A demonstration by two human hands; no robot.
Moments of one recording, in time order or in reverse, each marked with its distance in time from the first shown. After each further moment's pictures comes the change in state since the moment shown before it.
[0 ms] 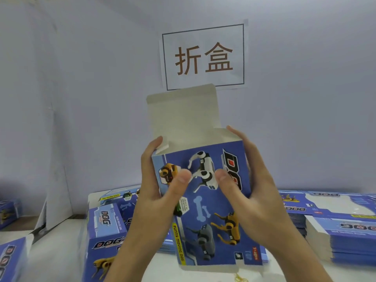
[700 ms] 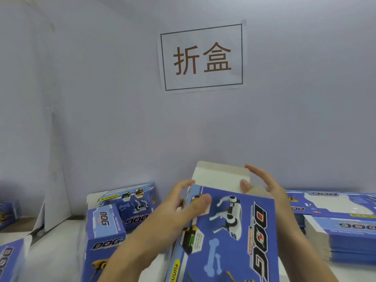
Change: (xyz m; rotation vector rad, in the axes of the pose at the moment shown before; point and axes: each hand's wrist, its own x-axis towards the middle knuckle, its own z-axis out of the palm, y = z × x) left_hand -0.005 -0.029 -0.013 0.156 -0.394 -0.353; right_hand -0.015 0.032 -0.035 0.144 0.300 0.625
